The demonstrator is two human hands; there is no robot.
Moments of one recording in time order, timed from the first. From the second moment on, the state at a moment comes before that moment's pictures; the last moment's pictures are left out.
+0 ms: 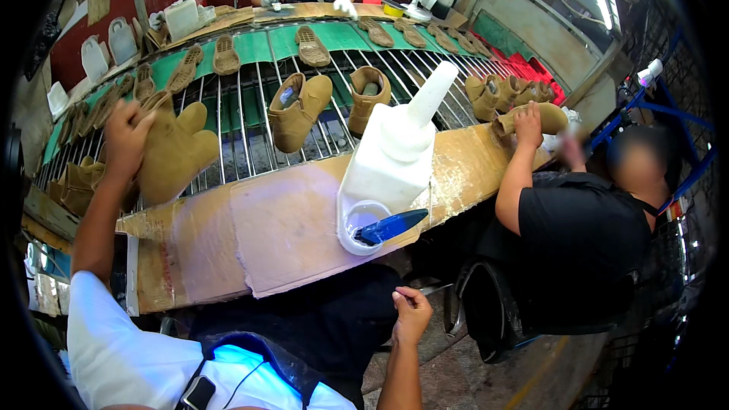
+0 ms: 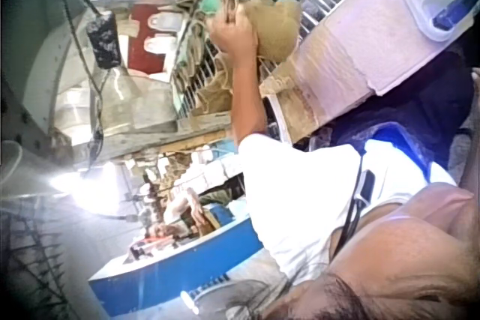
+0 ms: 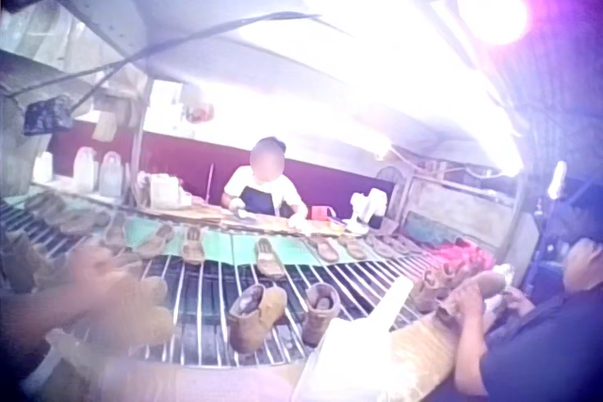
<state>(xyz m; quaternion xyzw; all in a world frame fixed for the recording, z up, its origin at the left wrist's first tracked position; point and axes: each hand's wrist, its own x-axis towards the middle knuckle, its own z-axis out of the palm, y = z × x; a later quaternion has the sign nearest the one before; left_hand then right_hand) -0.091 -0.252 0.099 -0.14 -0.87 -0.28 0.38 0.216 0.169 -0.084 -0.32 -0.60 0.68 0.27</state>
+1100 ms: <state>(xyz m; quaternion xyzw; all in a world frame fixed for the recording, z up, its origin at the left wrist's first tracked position) -0.003 -0.243 0.075 -0.22 -0.97 -0.03 -0.13 0.220 0.157 -0.023 -0.19 -0.68 0.62 0.34</state>
